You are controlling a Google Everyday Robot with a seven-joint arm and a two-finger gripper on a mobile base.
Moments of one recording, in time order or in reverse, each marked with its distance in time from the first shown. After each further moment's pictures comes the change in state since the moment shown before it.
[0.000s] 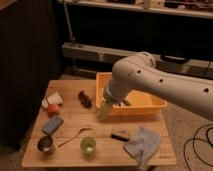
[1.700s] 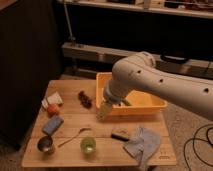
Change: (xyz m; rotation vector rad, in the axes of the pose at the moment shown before) arm 0.000 0.000 0.000 0.000 0.000 0.000
